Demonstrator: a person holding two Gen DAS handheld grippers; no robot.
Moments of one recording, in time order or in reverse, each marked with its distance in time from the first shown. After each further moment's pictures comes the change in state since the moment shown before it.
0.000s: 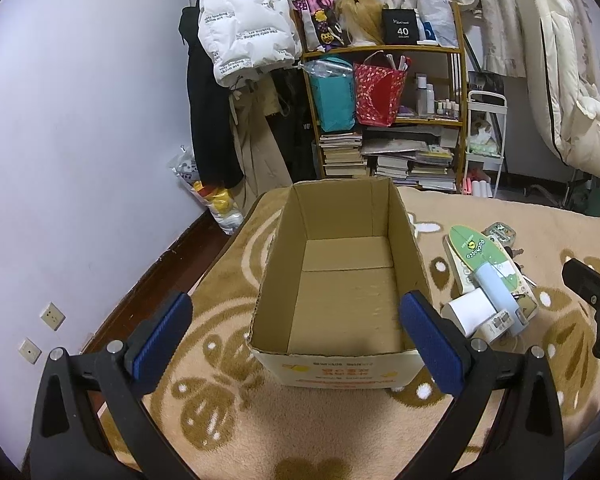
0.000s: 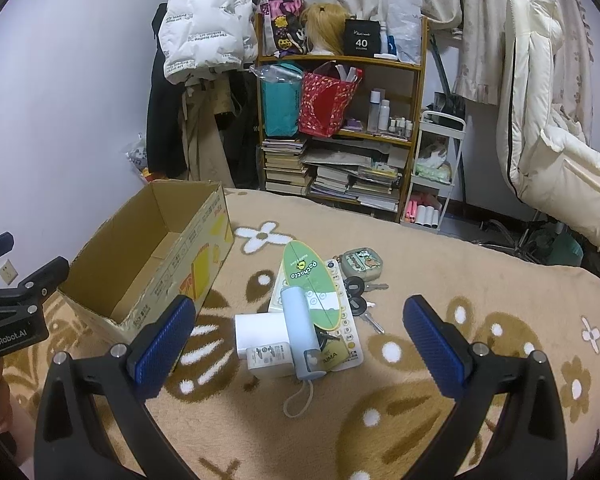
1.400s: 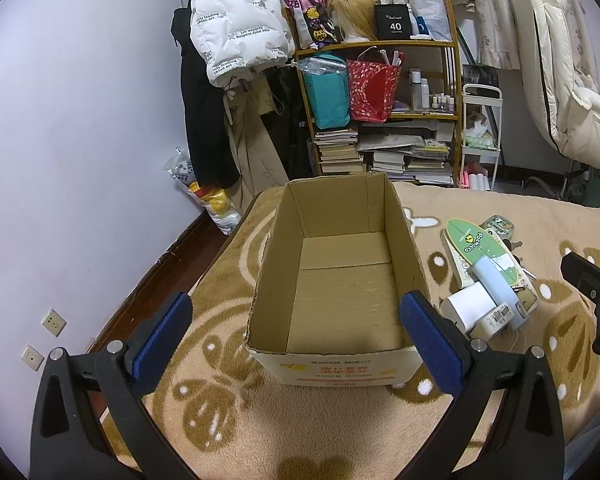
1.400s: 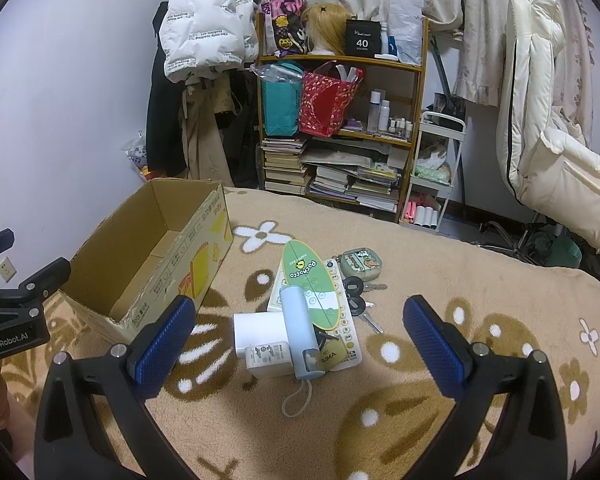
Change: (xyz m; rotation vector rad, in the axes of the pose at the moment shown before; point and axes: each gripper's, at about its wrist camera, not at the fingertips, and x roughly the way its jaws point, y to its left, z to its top) left arm 0.000 -0.003 -0.001 0.030 0.005 -0.002; right arm 0.000 0.002 0.002 -0.005 0.004 0.000
